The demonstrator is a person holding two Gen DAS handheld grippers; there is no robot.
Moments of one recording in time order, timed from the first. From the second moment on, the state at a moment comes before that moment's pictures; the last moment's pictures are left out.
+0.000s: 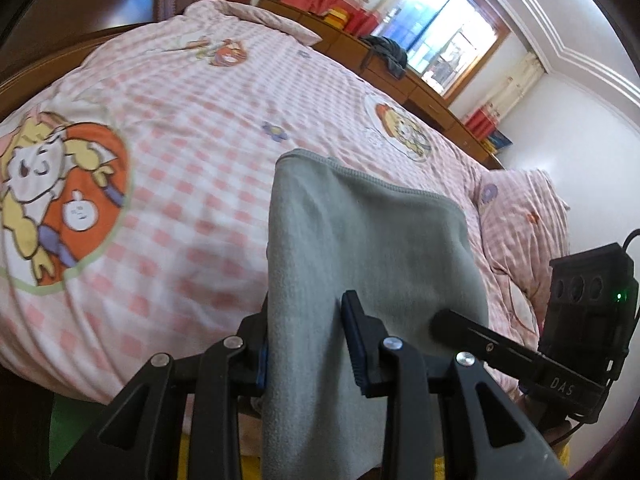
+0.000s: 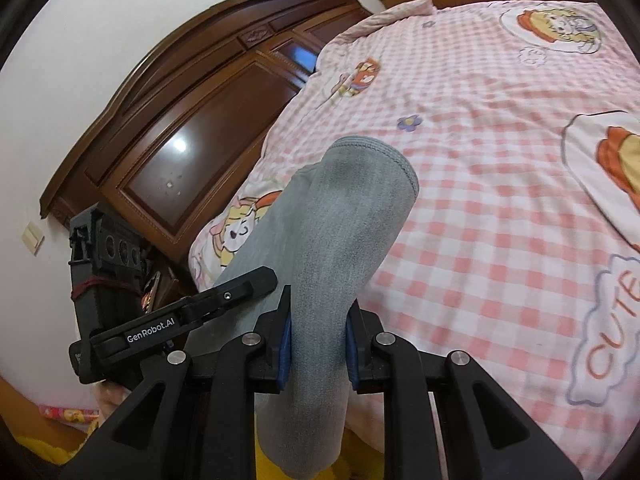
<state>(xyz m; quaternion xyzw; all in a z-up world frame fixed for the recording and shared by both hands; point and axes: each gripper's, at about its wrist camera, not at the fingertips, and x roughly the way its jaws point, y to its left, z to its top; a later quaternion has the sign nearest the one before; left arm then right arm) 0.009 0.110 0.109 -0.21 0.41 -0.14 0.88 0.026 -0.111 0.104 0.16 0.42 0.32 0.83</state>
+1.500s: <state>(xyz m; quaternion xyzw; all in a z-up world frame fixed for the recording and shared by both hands) 0.078 -0.161 0.034 -0.05 0.46 -0.25 0.85 0.060 -0.363 0.010 0.24 0.43 0.09 0.87</state>
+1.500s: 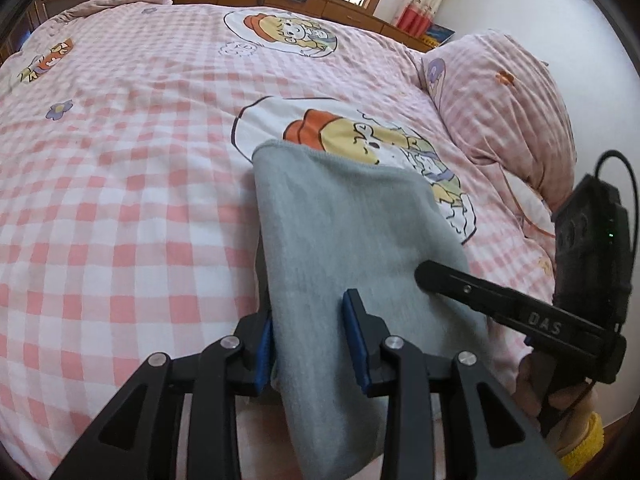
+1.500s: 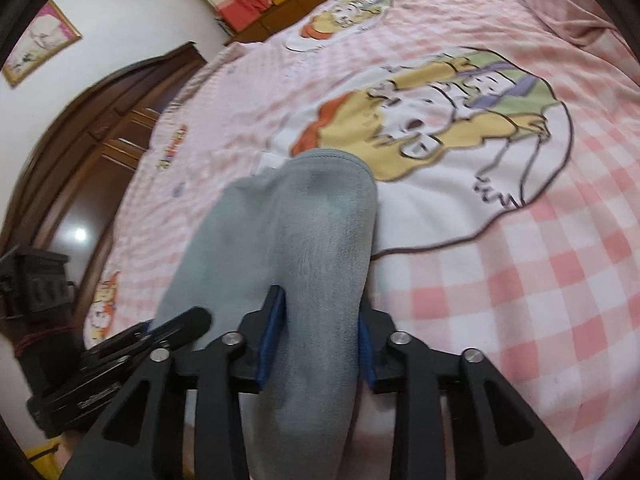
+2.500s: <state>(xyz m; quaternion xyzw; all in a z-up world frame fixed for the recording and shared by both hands) 0.042 -0.147 0.050 -0.02 0.44 -0.25 0.86 0.055 -0.346 0.051 0.18 0.42 0.03 0.89</state>
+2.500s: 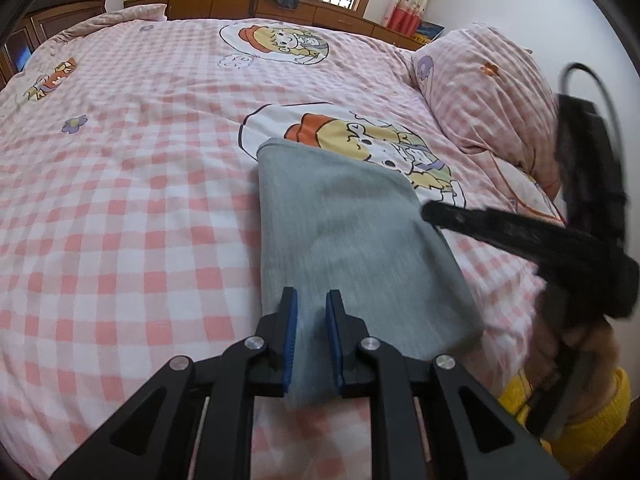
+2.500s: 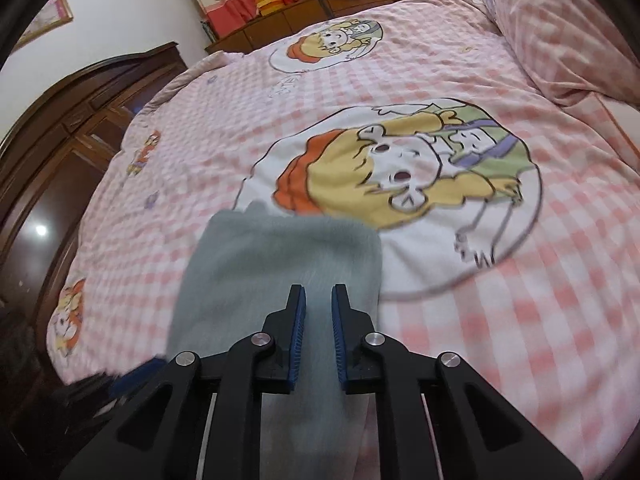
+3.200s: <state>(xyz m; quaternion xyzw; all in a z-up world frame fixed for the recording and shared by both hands) 0.027 -0.130 0.038 -0.03 0.46 -0.22 0.86 -0.028 -0.303 0.033 0.13 0.44 0.04 0.89</state>
